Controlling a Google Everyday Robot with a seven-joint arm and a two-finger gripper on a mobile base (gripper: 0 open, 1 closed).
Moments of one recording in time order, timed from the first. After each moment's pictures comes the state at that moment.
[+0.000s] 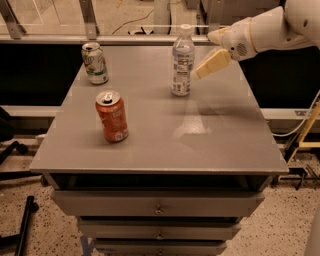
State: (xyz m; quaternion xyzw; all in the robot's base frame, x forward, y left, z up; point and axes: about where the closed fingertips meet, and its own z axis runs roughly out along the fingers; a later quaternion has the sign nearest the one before) arm 0.704 -0.130 0.938 -0.52 0.70 0.19 0.45
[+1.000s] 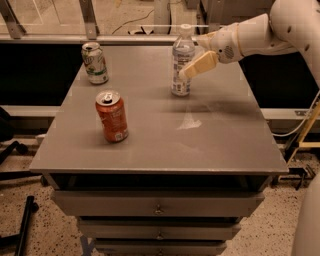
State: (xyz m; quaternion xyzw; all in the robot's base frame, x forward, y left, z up) arm 0.714 -0.097 0.928 -0.51 0.69 0.24 0.46
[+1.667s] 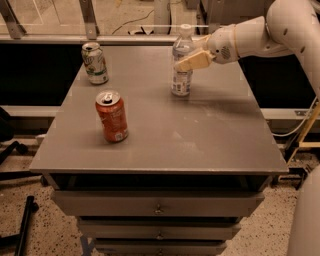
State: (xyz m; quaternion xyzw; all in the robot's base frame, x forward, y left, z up) arm 0.719 -0.087 0.928 -0.50 0.68 0.26 0.46
